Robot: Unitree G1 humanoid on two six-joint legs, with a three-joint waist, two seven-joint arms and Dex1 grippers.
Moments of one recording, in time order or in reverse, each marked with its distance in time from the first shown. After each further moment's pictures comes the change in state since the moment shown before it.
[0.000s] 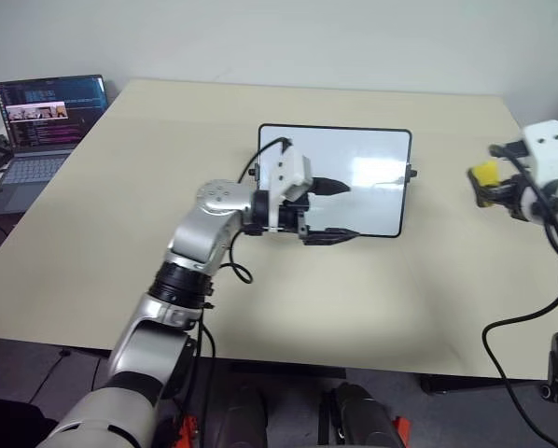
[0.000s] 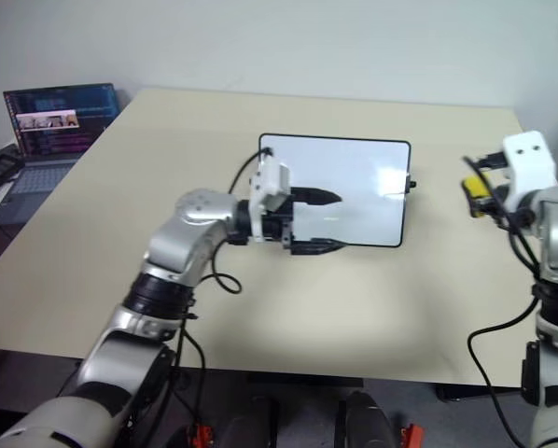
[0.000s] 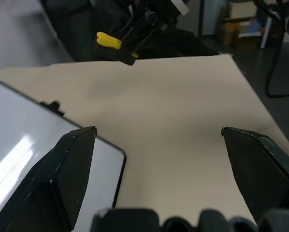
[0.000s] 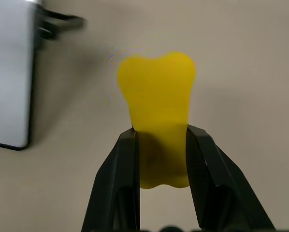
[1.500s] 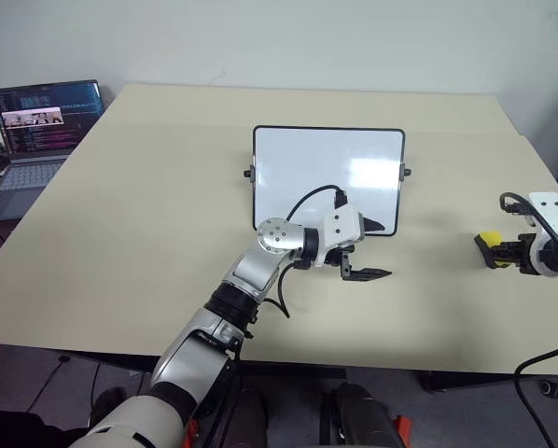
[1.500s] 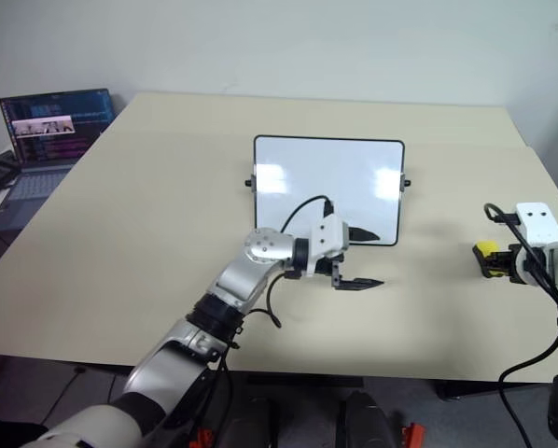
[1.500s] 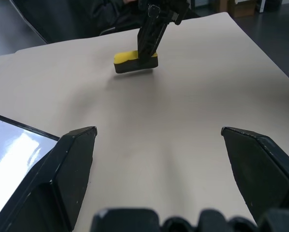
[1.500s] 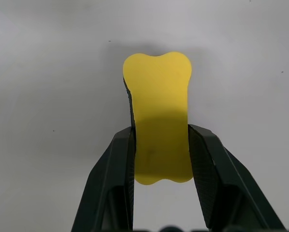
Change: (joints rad) left arm 0.065 -0.171 -0.119 0.188 0.230 -0.265 0.117; right arm 0.159 -0.054 0.022 0.252 0.260 -0.061 -0.115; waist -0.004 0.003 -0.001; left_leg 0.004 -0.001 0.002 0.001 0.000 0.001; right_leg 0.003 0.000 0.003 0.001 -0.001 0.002
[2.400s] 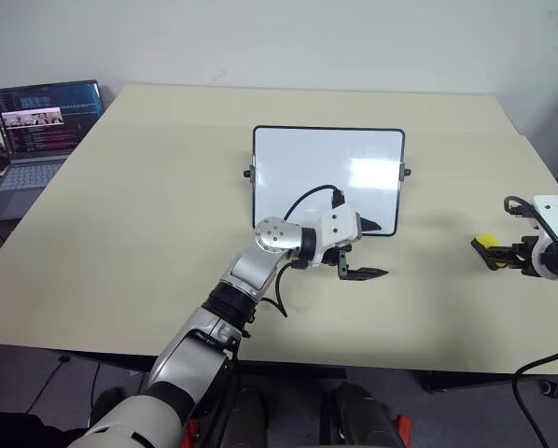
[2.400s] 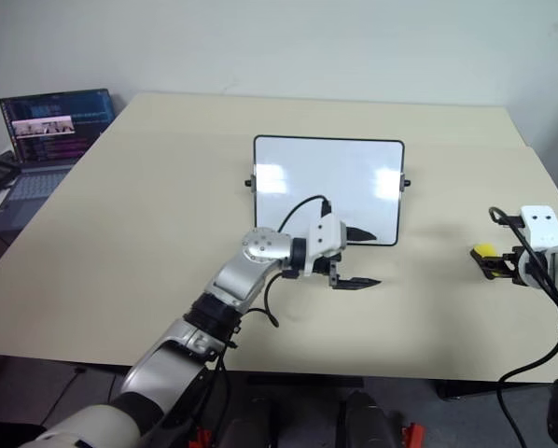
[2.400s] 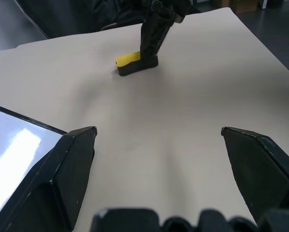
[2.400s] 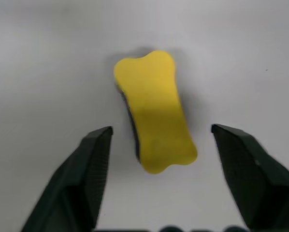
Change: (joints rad) left arm 0.000 0.014 0.000 -0.001 0.000 0.011 -0.002; right arm 0.049 -0.012 0.005 0.013 0.043 -0.062 -0.016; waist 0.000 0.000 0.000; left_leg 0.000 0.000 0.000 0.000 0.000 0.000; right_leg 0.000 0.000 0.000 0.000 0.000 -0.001
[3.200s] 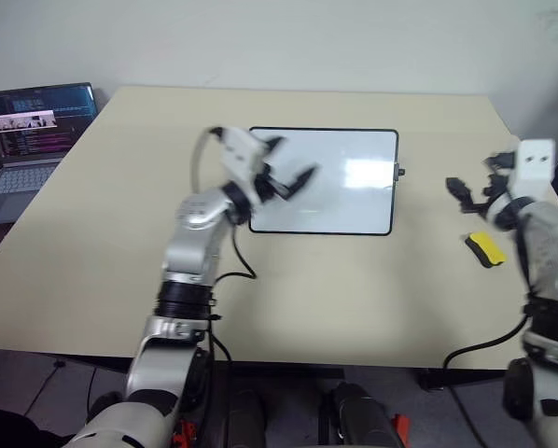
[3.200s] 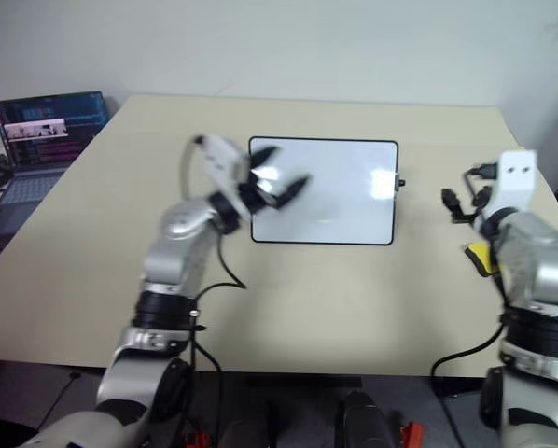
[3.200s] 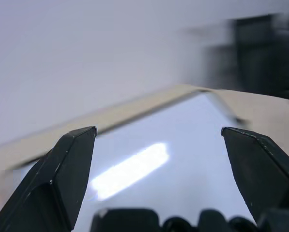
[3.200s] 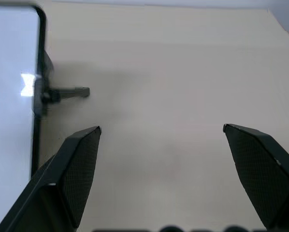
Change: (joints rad) left arm 0.094 0.156 0.530 -0.273 -0.135 0.183 0.534; right arm -0.065 0.439 -0.144 -0.063 -0.058 -0.616 -0.313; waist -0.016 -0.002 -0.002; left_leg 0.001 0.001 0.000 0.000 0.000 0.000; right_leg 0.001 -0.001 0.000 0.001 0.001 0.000
